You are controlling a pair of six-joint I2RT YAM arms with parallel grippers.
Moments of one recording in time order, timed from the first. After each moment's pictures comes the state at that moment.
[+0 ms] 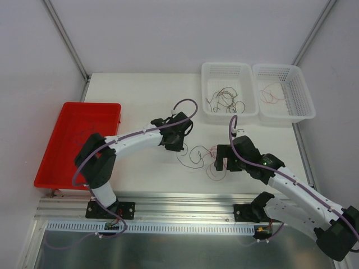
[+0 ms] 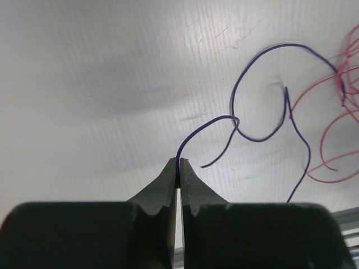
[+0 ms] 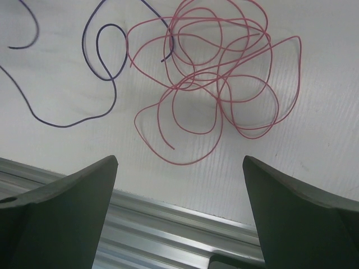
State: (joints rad) left arm -0.84 1.74 1.24 -0.66 -0.15 -0.64; right arm 0.70 0.86 0.64 -0.68 0.15 0.56
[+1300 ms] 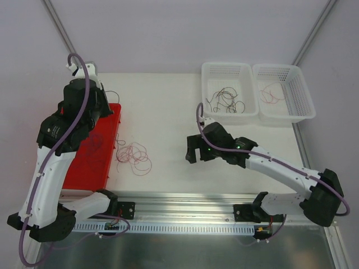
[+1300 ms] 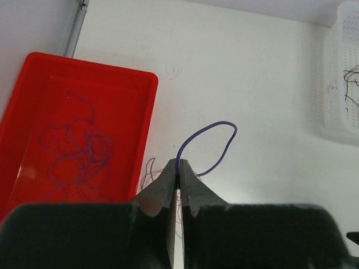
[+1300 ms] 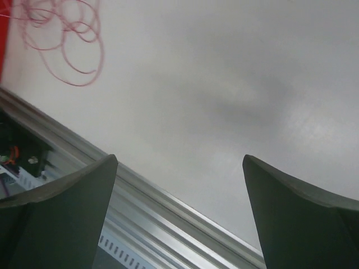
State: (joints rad) left arm -0.40 1.09 1.69 -1.06 -0.44 -0.30; right arm 0.88 1.17 0.89 -0.55 0.06 0.55
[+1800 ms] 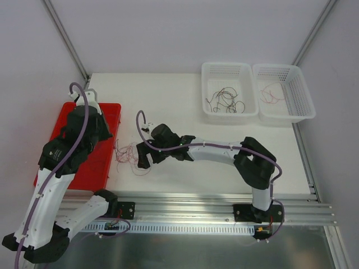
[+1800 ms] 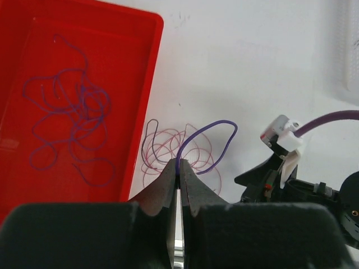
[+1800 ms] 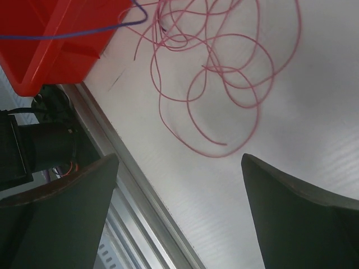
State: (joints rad) left arm -0.40 0.86 1.36 -1.07 -0.40 -0.37; right arm 1.09 1.88 1.31 -0.14 -0.18 0.53
